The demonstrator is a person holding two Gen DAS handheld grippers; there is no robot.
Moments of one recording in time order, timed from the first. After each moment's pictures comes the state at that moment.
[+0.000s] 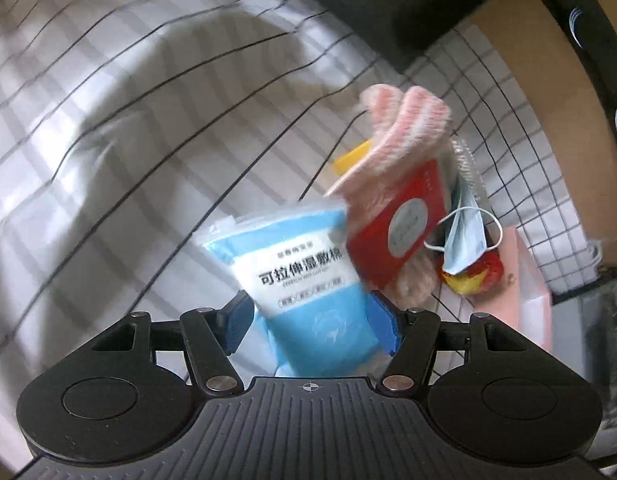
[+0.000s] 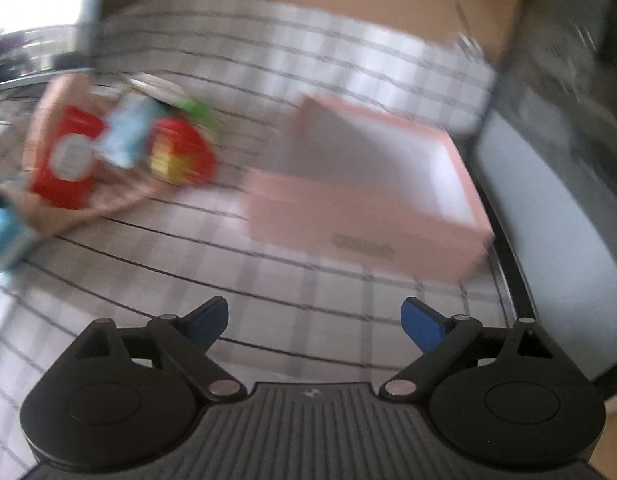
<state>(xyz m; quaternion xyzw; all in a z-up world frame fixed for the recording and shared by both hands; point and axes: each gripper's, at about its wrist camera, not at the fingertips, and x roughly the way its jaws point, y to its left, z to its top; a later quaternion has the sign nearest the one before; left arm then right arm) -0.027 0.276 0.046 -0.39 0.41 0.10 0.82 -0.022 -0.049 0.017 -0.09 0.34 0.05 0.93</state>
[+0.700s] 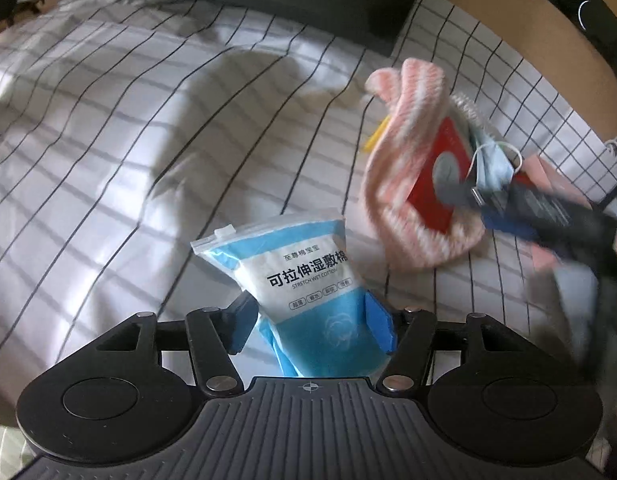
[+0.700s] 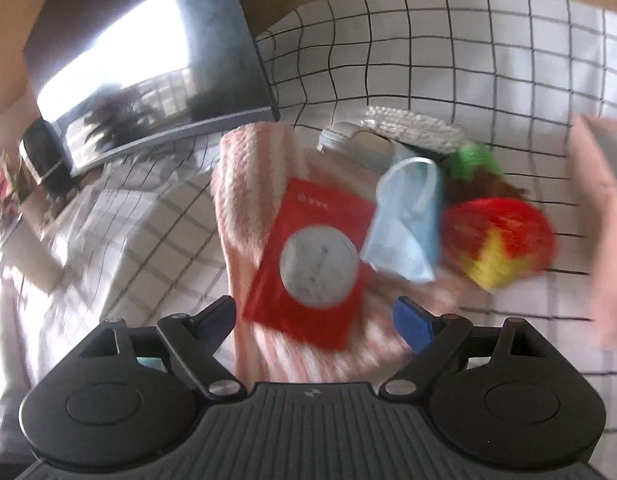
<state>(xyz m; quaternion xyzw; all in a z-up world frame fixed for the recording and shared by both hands) -0.071 0.266 0.050 -0.20 0.42 0.10 0.88 0.079 0.106 0.014 0.08 0.36 0.27 0.89</state>
